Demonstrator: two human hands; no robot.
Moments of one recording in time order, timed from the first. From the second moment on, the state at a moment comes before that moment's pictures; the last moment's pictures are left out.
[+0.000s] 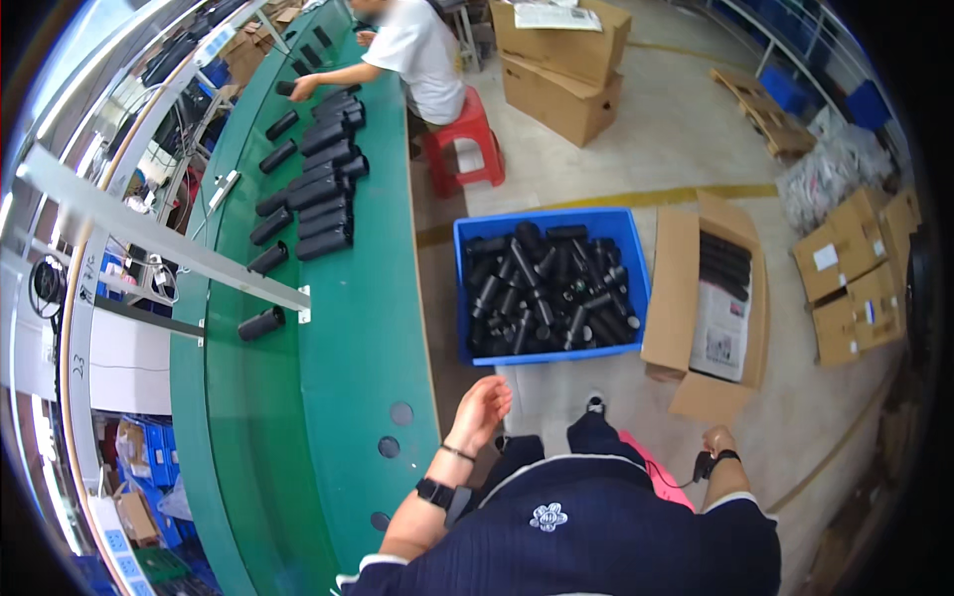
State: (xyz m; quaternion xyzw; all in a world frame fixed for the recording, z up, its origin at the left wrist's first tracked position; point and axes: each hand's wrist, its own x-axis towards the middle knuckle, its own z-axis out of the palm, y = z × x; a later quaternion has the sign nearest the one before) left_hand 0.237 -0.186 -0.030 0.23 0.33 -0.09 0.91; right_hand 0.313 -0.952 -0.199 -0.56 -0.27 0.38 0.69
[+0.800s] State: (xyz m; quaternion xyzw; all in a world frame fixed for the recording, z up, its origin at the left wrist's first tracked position) left_hand 0.541 -0.513 -0.118 0.25 0.28 -0.37 0.85; right_hand 0.496 -0.950 -0.209 -0.80 0.12 0.29 0.50
